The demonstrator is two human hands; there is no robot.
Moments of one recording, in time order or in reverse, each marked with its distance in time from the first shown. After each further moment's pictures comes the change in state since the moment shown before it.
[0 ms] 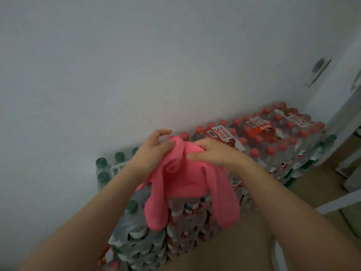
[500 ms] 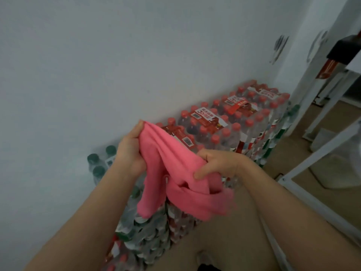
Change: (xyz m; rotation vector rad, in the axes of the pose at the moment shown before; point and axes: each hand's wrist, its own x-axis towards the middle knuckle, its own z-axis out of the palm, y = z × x) left_hand -0.032 0.002 -0.021 -0.828 -0.117 -0.399; right_hand -0.068 0.002 0.053 0.459 -0.291 0.109
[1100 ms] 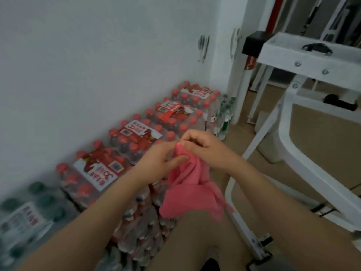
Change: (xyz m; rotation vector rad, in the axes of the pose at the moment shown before) left_hand 0.074 -0.133 0.147 1.430 -0.816 0.673; right_hand -0.124 0.039 -0.099 -0.377 0.861 -0.283
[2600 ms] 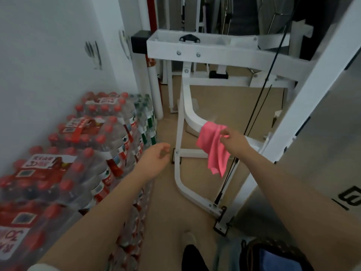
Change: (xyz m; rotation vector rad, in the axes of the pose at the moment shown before) left_hand 0.054 0.057 0.139 0.017 -0.351 -0.064; right_hand -0.210 0.078 -0.104 -0.395 0.760 0.936
